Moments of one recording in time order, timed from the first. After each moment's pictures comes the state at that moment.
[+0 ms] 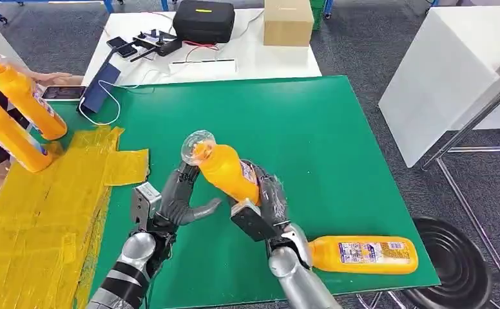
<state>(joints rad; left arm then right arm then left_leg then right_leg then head) -0.29 -0.16 -0.28 -1.13 -0.21 -0.11 -0.50 -0.25 0.27 0.34 -1.03 0.53 -0.29 -0.45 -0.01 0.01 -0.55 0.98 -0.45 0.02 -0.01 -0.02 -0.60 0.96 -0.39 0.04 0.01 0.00</state>
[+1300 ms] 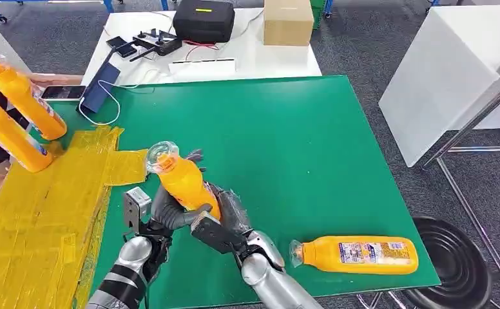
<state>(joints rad) -0.28 -0.15 -0.26 -1.08 -0.16 -0.05 -0.53 -0.32 0.34 0.58 -0.82 0.43 -0.20 -0.43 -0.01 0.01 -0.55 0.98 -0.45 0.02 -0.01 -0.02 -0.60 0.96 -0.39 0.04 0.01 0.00</state>
